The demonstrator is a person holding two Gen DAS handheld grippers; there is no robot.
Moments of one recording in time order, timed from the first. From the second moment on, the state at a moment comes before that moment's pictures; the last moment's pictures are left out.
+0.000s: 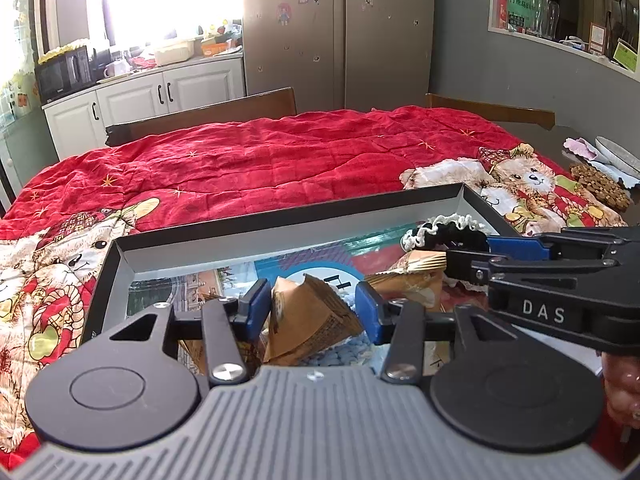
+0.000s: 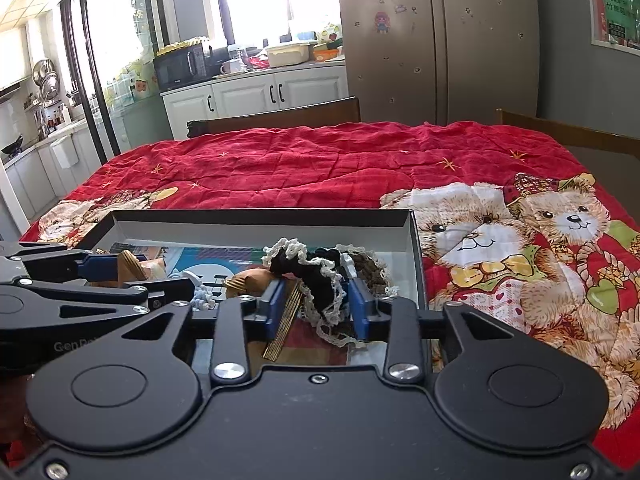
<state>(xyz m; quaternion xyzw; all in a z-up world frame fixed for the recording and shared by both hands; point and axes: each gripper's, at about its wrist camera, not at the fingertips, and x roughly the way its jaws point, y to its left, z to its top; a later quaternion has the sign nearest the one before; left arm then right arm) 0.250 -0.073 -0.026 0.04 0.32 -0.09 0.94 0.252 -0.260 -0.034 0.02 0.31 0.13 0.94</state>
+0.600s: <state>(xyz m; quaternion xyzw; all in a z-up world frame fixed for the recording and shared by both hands) 0.230 -0.071 -0.006 0.03 0.29 -0.09 0.95 0.240 -0.259 -0.025 0.02 0.29 0.14 0.95</state>
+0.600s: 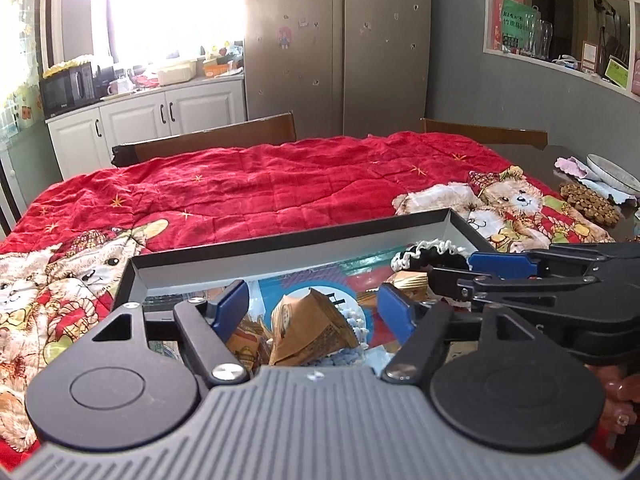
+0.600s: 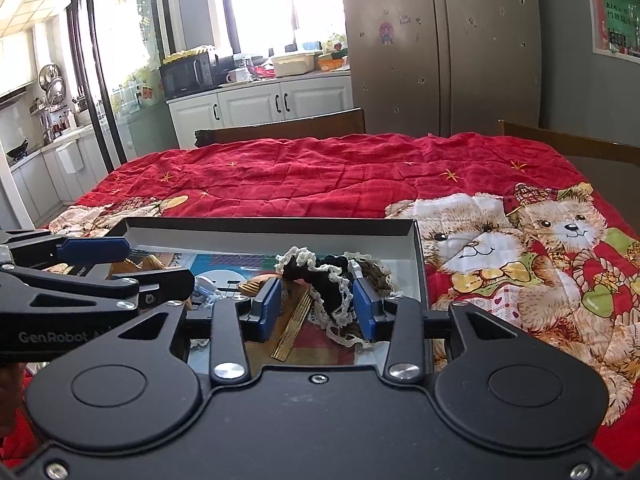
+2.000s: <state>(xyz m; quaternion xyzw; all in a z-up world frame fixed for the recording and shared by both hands) 0.159 -0.028 0.041 0.01 0.24 -0.07 0.97 0.172 -0.258 0.035 -0.01 0.24 0.16 0.96</state>
